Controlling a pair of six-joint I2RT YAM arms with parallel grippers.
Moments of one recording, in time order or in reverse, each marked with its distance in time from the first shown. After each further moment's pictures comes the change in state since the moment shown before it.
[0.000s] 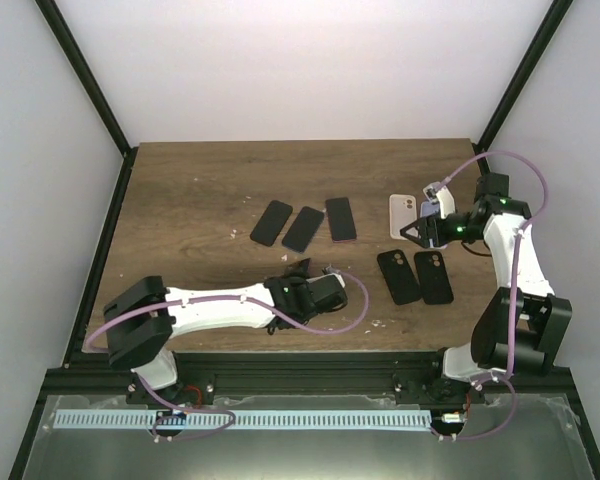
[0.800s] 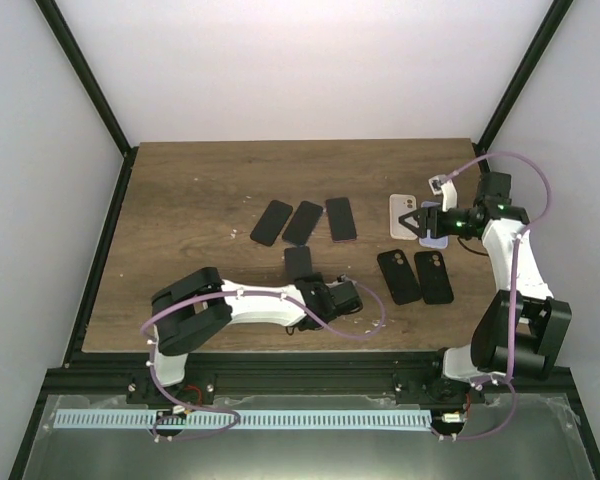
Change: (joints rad) left arm 0.000 0.268 0.071 0.086 -0.125 0.186; right arm 0.000 -0.008 -0.050 0.192 -0.081 0.200
